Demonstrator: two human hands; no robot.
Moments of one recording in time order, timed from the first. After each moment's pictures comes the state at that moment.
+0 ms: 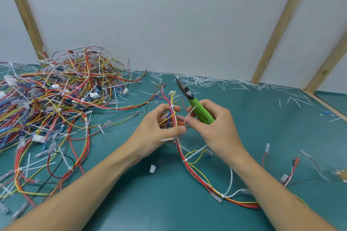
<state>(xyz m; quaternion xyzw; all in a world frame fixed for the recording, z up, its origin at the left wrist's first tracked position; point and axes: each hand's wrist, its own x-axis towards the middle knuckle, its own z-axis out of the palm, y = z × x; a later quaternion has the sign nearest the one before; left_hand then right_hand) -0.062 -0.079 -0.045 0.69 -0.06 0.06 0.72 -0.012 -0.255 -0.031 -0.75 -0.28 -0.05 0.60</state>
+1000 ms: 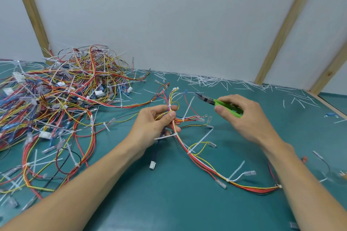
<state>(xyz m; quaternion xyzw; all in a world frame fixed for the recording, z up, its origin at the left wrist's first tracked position) -0.056 -0.067 -0.051 0.67 0.03 0.09 0.73 0.035 -0.314 -0.017 -0.86 -0.29 -0.13 0.40</state>
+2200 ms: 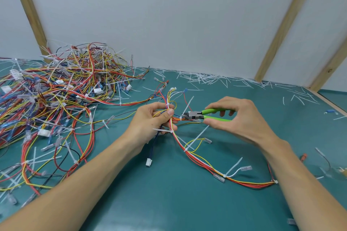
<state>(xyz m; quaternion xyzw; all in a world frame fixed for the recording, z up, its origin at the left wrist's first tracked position) -0.055 -0.063 -0.051 0.69 0.05 0.08 0.72 0.032 -0.309 -0.022 -0.85 -0.37 -0.11 0.36</state>
